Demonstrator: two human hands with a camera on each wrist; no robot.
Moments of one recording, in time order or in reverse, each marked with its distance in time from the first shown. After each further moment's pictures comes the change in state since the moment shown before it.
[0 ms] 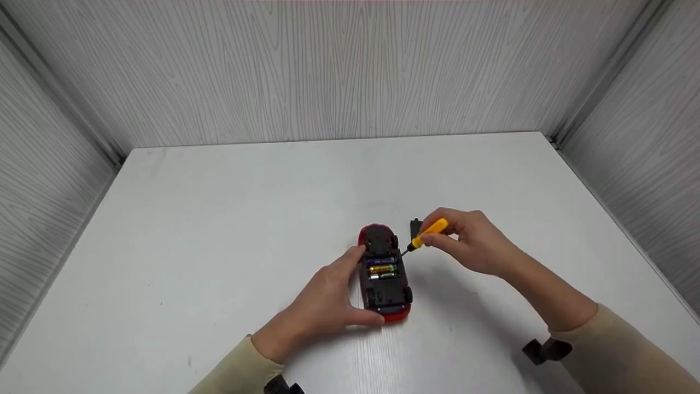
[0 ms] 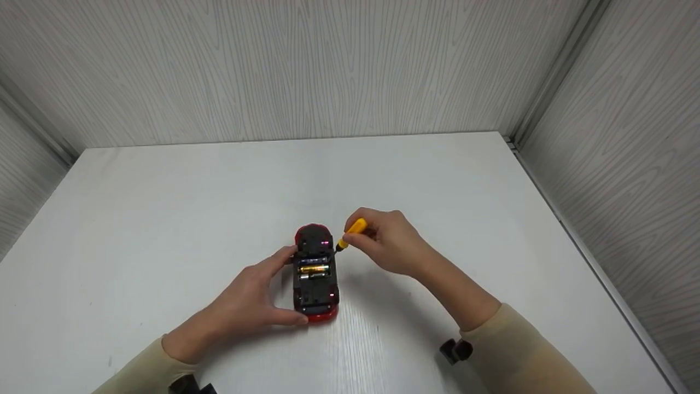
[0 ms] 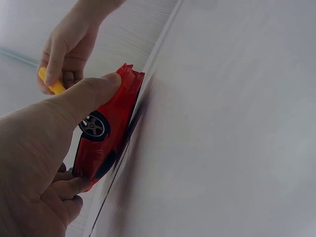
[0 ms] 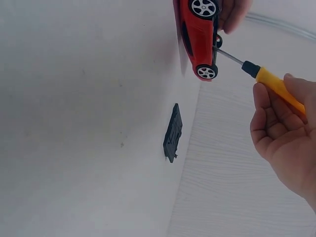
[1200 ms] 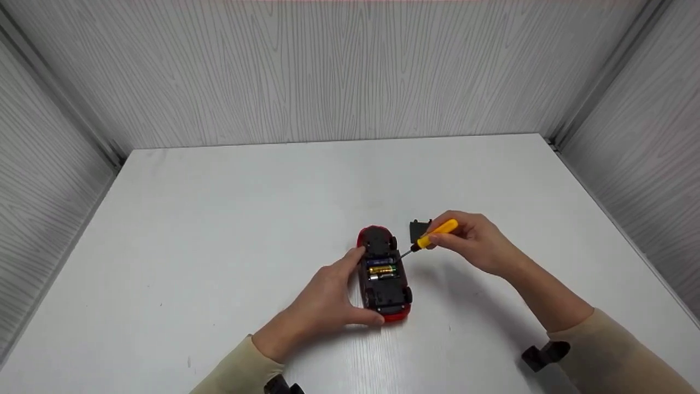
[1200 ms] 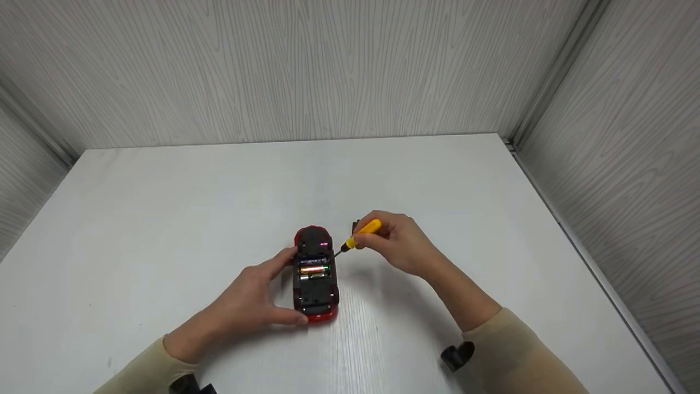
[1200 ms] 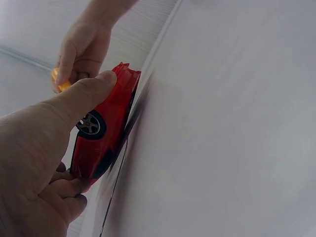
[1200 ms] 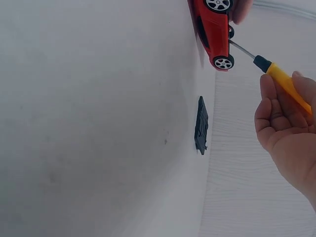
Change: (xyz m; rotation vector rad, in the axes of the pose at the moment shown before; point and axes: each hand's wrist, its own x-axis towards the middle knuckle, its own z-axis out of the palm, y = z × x) left_hand 0.004 -0.002 0.002 -0.006 -0.007 -0.042; right_hand -0.001 0.036 0.000 0.304 -0.022 0.094
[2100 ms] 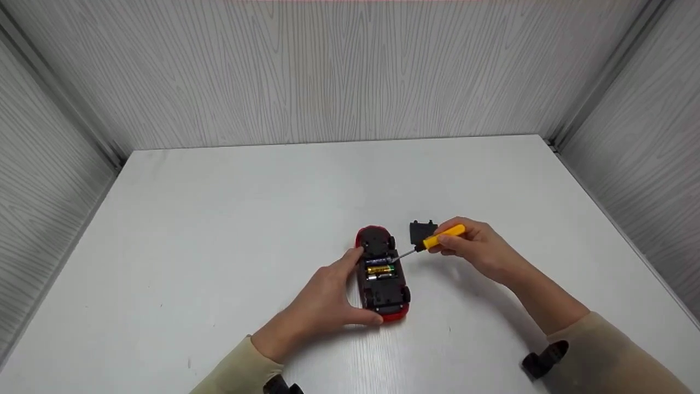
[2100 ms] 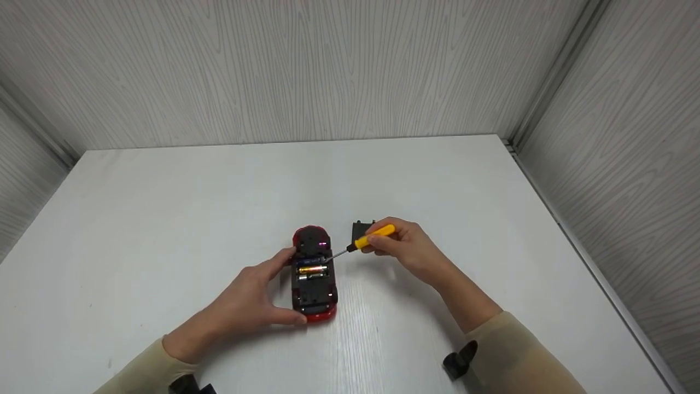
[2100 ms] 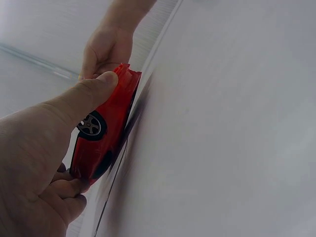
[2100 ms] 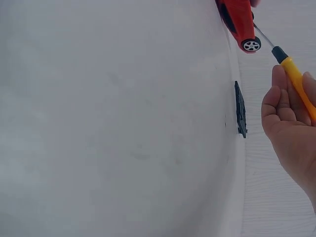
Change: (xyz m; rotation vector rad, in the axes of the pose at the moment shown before) left_hand -0.002 -0.002 -0.002 0.031 0.027 0.026; right_hand -0.001 0.038 -0.004 0.261 0.003 0.146
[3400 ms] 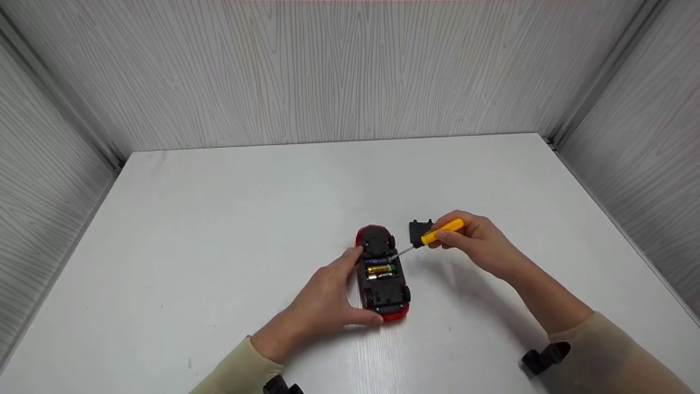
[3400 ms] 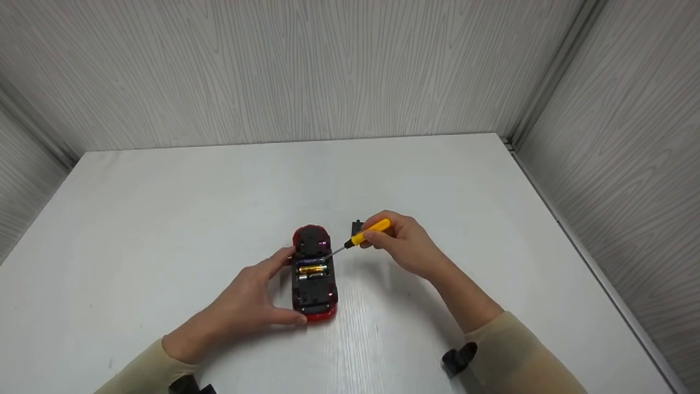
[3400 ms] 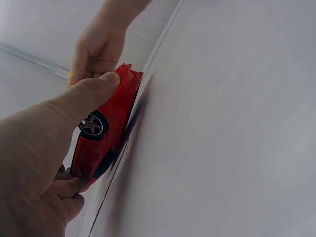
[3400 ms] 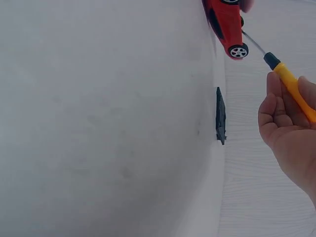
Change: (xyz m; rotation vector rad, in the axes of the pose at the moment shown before) left_hand 0.001 0.000 -0.001 0.004 0.000 0.004; right_hand -0.002 -0.021 0.004 -0.137 0.016 -0.079
